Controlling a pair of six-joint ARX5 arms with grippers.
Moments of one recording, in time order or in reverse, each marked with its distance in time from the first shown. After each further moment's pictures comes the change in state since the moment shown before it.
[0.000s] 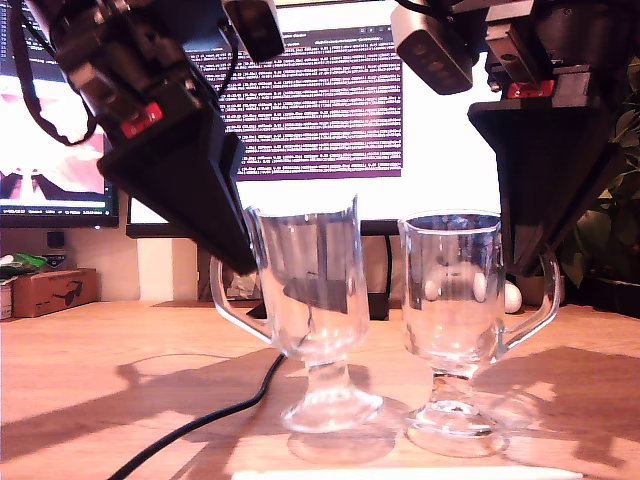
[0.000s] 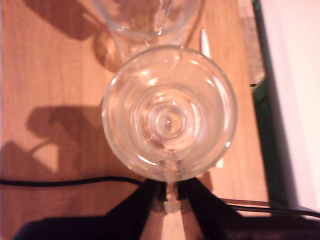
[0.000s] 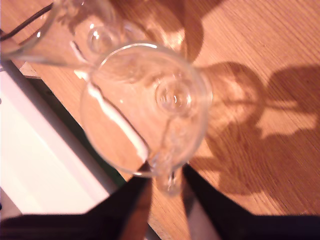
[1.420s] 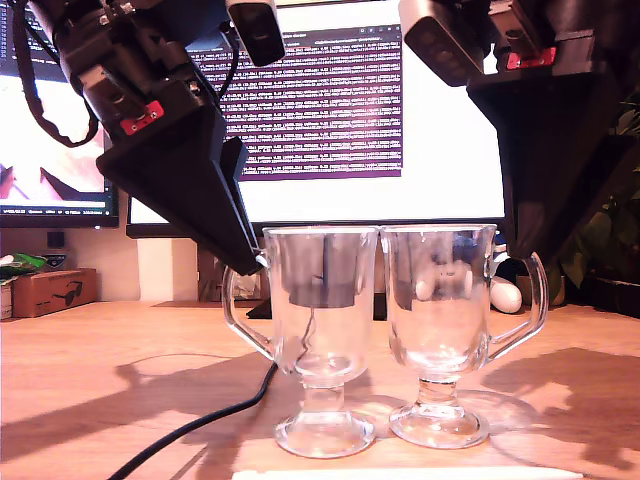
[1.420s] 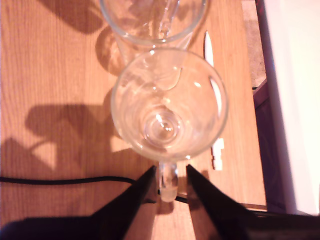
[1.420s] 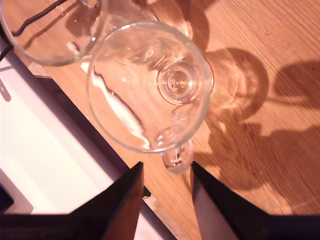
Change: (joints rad) left arm -0.003 0.000 0.000 -0.005 0.003 -0.032; right arm 0.000 -0.024 0.000 -0.032 -0.011 0.022
